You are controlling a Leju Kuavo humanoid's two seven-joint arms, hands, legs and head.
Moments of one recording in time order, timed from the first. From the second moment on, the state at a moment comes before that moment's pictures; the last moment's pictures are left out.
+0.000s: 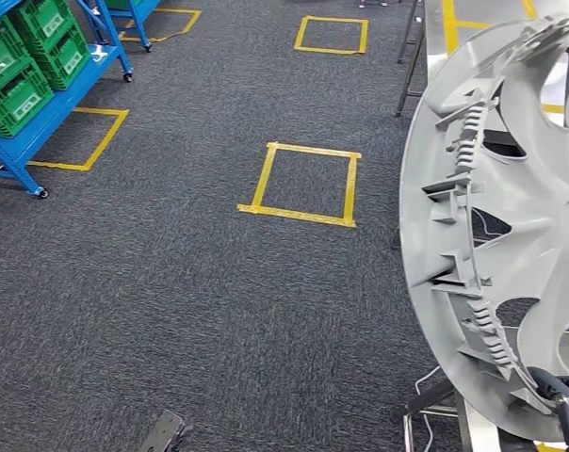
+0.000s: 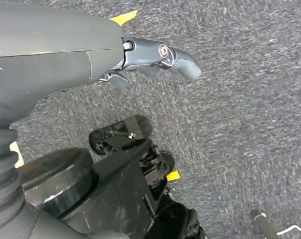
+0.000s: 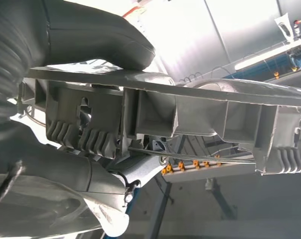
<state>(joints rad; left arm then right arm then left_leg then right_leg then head) -0.19 -0.01 -1.56 -0.11 1.35 0.09 -0.54 0.61 0.06 0.13 -2.48 1.57 -0.68 -0.13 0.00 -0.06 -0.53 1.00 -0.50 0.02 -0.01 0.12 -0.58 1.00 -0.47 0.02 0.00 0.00</state>
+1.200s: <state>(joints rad) -0.20 -0.02 -1.56 -0.11 1.32 0.09 -0.54 0.63 0.06 0.11 -2.52 1.57 -0.68 -0.12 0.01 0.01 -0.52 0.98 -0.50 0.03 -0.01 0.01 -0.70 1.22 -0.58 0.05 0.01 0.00</state>
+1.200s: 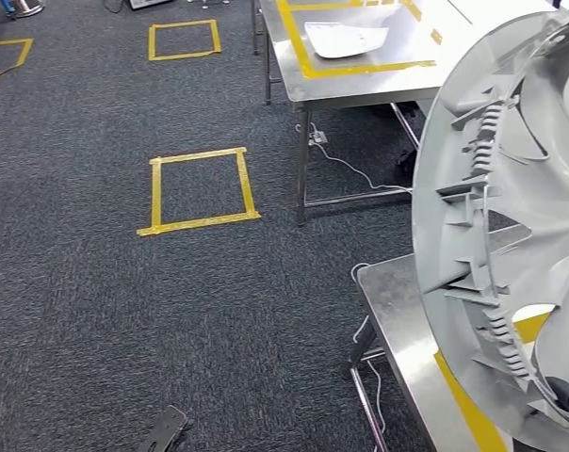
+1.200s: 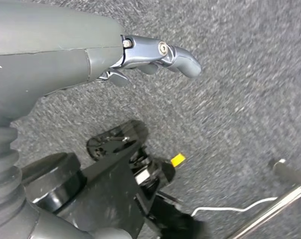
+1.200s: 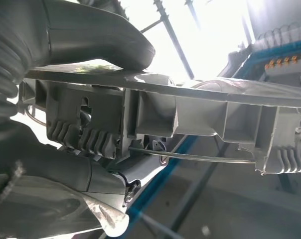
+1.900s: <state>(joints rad) -0.19 -0.02 -1.56 -0.11 1.31 0.09 -0.54 0.63 0.07 0.10 -2.52 1.57 -0.68 -0.11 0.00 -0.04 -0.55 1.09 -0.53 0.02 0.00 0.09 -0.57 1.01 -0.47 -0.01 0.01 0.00</state>
